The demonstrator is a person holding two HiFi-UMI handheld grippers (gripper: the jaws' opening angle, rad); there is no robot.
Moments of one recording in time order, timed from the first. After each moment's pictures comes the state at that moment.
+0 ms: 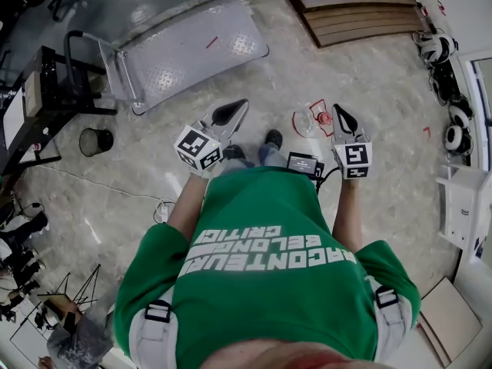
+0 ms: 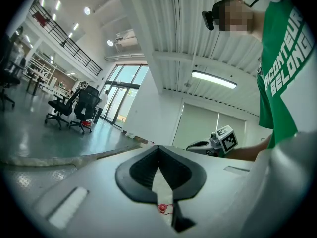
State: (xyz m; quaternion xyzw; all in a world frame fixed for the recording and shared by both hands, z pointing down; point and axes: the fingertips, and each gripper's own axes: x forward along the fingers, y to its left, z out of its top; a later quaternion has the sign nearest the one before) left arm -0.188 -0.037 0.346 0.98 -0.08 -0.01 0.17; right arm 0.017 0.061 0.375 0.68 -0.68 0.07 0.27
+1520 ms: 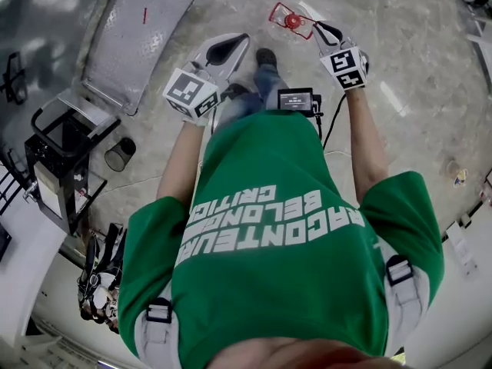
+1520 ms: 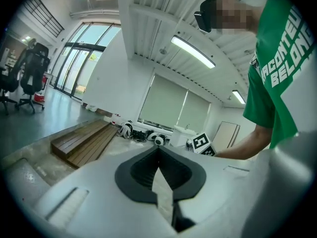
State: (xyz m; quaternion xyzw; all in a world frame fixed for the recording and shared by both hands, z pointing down) left arm 0.060 0.060 0.407 0.97 0.16 0.13 0.16; right arm 0.180 0.162 0.551 0.71 -0.60 0.23 0.29
